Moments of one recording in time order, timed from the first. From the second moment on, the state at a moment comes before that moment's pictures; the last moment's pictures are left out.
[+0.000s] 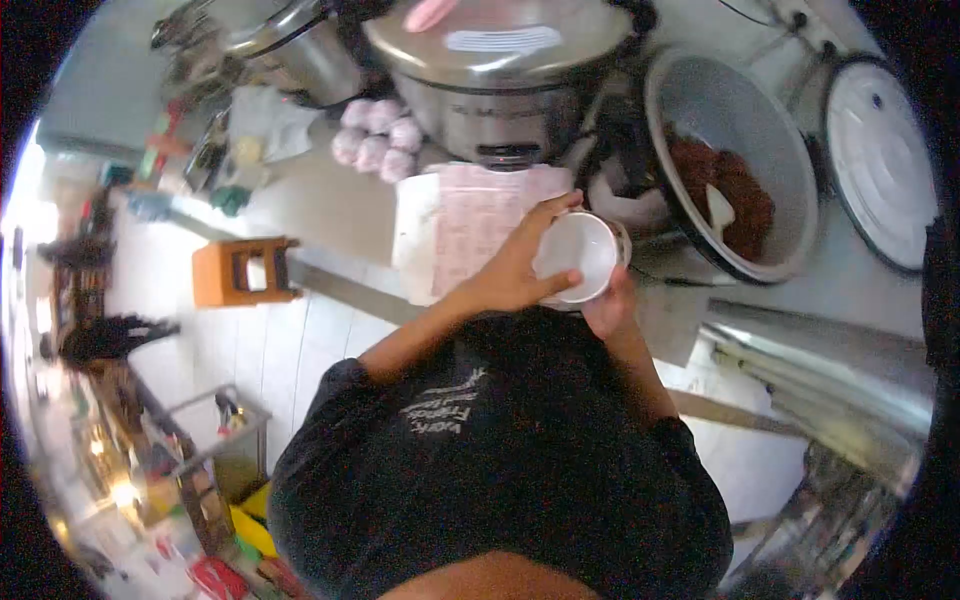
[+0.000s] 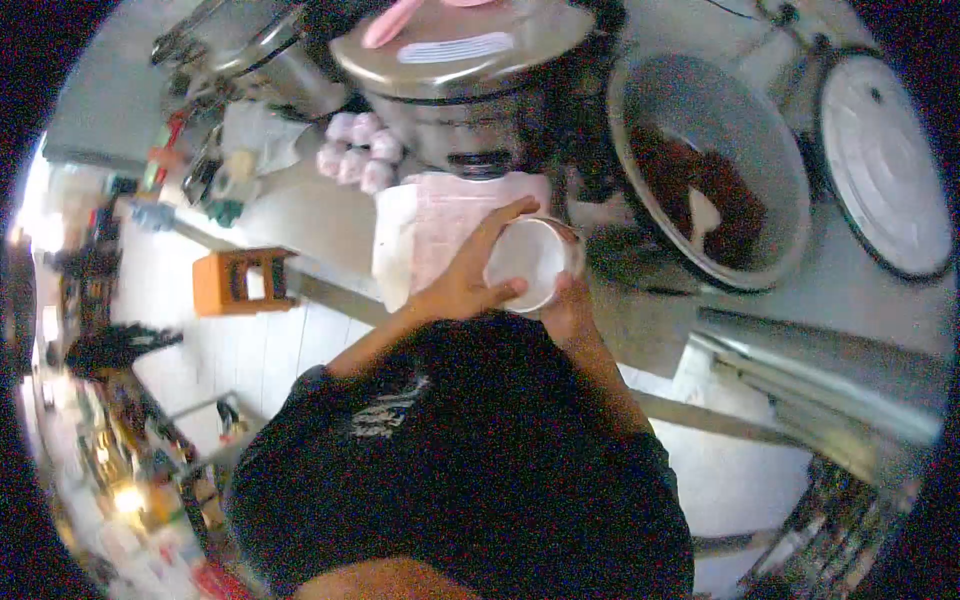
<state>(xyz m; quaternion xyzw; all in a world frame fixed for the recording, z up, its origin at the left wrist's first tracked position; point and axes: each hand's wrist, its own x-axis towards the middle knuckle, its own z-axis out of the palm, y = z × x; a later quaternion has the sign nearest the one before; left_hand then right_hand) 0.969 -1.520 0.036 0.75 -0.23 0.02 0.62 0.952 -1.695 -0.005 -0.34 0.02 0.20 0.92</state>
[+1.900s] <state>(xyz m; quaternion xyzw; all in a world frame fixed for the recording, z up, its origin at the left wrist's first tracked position) 0.989 -1.432 -0.011 0.33 -0.18 -0.18 0.91 0.950 -1.730 0.029 -0.74 0.08 -0.47 0.47</state>
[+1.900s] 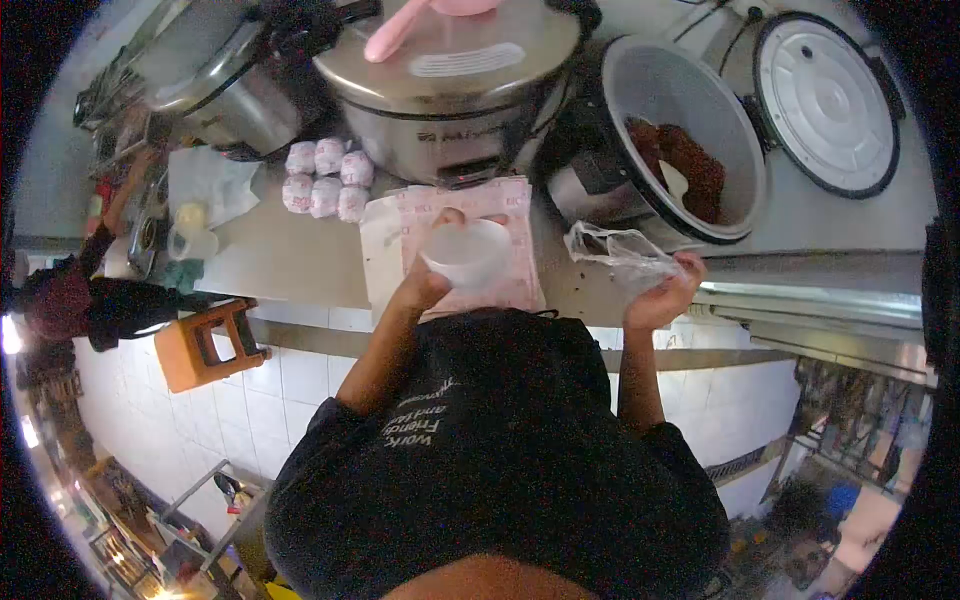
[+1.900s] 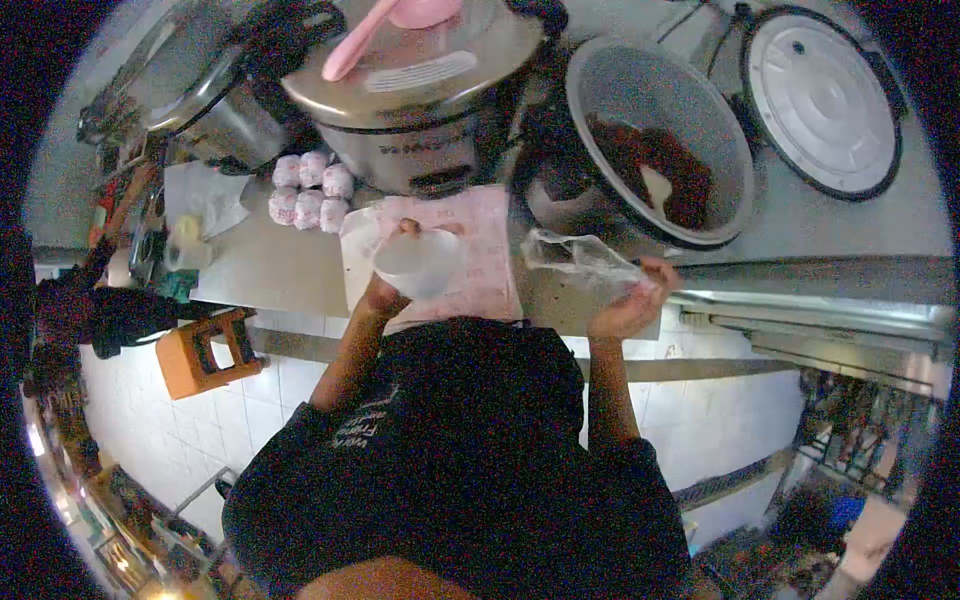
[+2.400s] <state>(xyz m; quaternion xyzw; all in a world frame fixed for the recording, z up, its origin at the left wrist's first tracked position) 0.986 -1.431 -0.040 0.20 0.03 -0.20 0.96 0.957 -1.752 -0.146 -0.96 -0.23 -0.09 0.12</state>
